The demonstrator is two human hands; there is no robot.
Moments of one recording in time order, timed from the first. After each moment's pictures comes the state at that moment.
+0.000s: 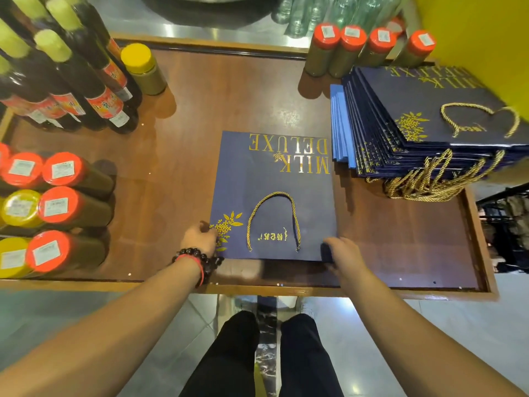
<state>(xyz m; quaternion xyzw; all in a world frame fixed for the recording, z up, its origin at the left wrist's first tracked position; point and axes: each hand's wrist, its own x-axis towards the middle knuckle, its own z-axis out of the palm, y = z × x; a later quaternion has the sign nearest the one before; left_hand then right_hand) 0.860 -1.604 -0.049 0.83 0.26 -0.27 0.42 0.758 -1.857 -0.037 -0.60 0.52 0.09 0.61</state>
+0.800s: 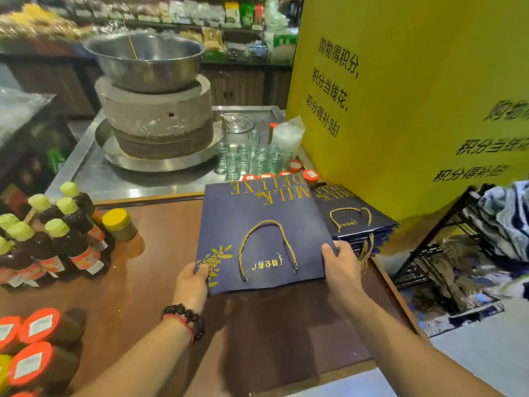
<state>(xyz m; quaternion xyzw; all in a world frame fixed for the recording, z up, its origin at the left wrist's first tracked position) 0.910 -1.677 0.108 0.73 0.10 -0.17 0.65 0.787 -1.922 0.155 -0.74 0.43 -0.19 0.48</state>
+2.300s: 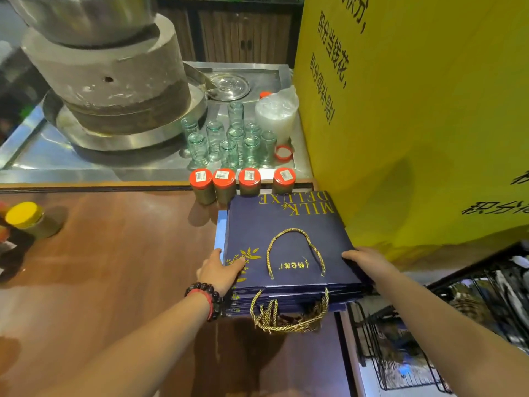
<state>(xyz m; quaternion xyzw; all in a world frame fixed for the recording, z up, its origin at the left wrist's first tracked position) 0.971 -1.987 0.047 0.87 0.10 -0.29 0.39 0.874 -2.296 0.092 -0.71 0.45 0.12 0.53</state>
